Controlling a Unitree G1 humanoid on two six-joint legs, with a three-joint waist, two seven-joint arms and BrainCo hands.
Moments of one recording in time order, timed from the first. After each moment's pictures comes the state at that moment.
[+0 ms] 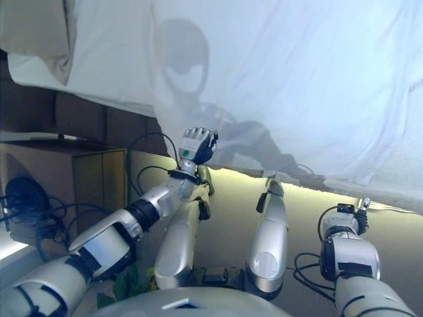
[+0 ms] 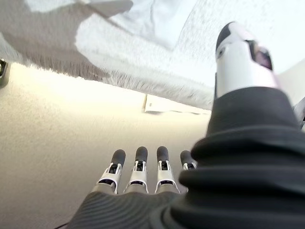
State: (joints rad) left arm -0.65 0.23 -0.87 0.78 0.49 0.01 0.75; right arm -0.50 -0.46 -0.16 1.46 1.52 -0.33 -0.36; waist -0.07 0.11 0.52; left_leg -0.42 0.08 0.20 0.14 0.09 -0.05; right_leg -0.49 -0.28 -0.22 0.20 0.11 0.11
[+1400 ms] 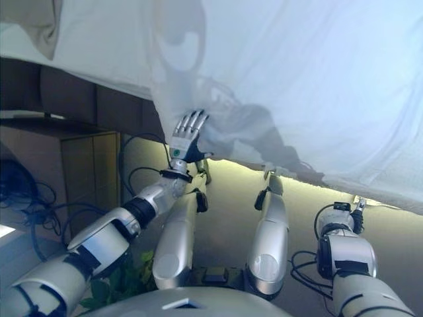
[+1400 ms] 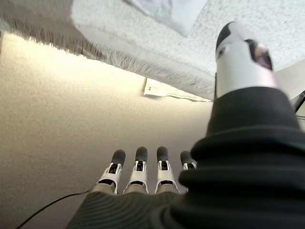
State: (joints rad) left arm -0.69 0.24 -0.84 0.85 0.54 0.04 0.86; right arm -0.54 -0.44 -0.14 1.46 1.57 -0.34 -0.46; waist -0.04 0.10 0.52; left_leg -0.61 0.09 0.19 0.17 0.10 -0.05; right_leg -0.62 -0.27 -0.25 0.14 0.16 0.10
